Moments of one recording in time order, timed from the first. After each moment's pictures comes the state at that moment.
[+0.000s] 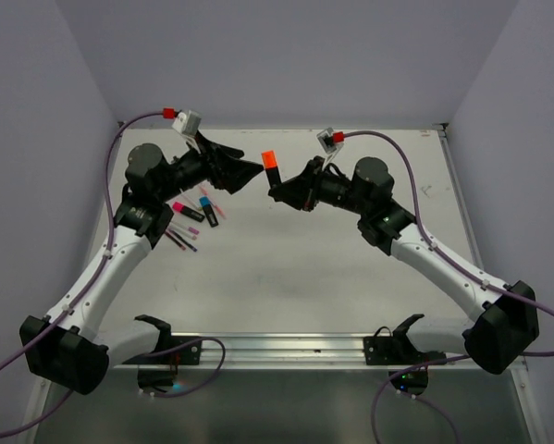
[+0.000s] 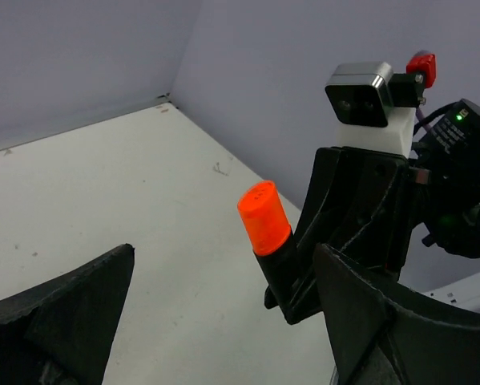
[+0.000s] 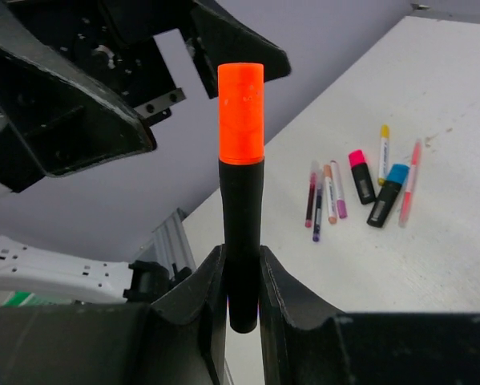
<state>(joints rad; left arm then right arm) -0.33 1.13 1.06 0.14 0.60 -0.50 0.62 1.26 1.03 0.21 -0.50 0.60</state>
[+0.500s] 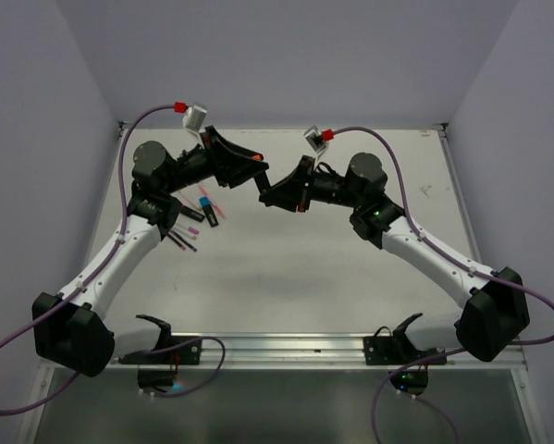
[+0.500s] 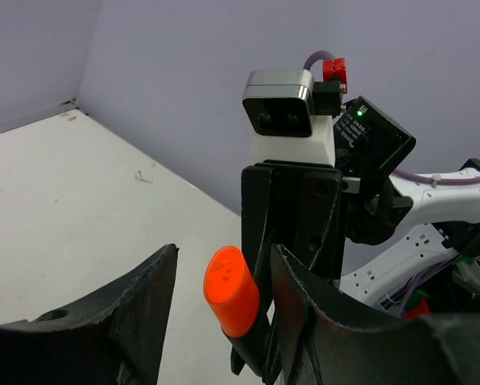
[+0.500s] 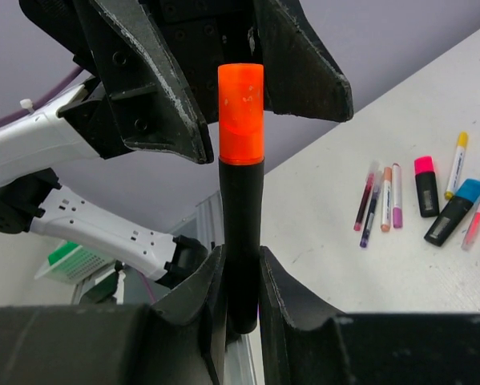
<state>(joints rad) -0.33 1.24 1.05 0.43 0.84 -0.71 0.62 1.33 1.05 0.35 -0.73 0.65</state>
